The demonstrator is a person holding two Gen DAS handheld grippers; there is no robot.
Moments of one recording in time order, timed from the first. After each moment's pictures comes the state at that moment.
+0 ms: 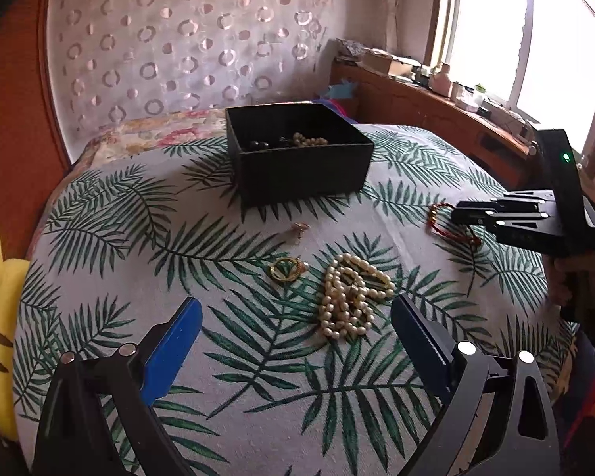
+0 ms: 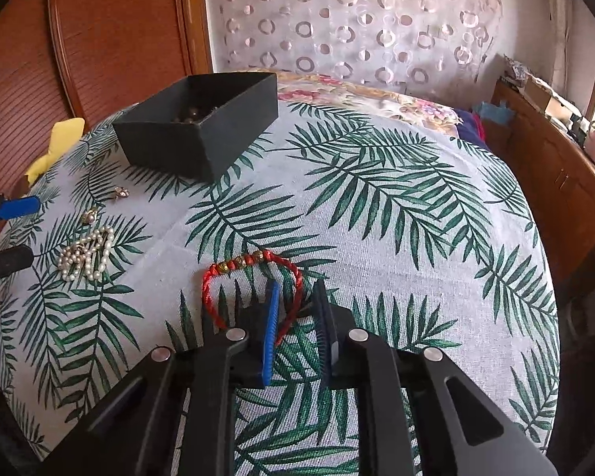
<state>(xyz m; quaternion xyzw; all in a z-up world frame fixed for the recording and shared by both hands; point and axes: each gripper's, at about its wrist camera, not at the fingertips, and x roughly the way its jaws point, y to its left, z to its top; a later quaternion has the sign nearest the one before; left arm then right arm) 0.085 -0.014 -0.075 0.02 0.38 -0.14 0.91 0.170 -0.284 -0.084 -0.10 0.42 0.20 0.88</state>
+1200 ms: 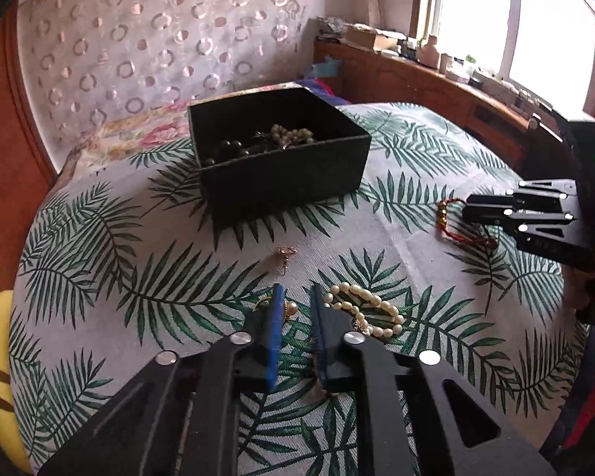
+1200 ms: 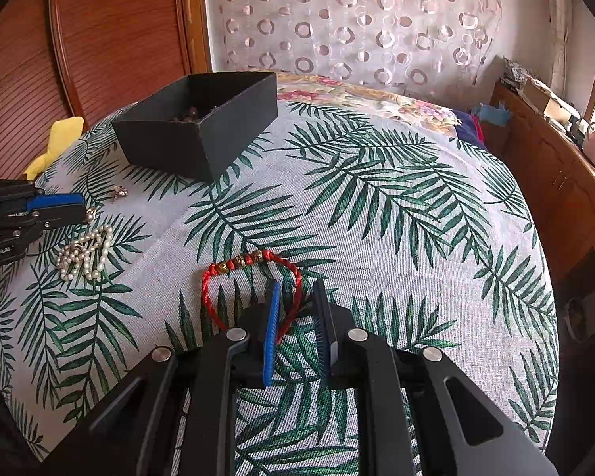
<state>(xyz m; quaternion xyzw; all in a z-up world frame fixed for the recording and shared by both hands) 0.130 -0.039 -0.080 0.07 0.41 -0.16 0.90 0.168 -0.285 -0.084 -0.10 0.42 0.20 0.88</state>
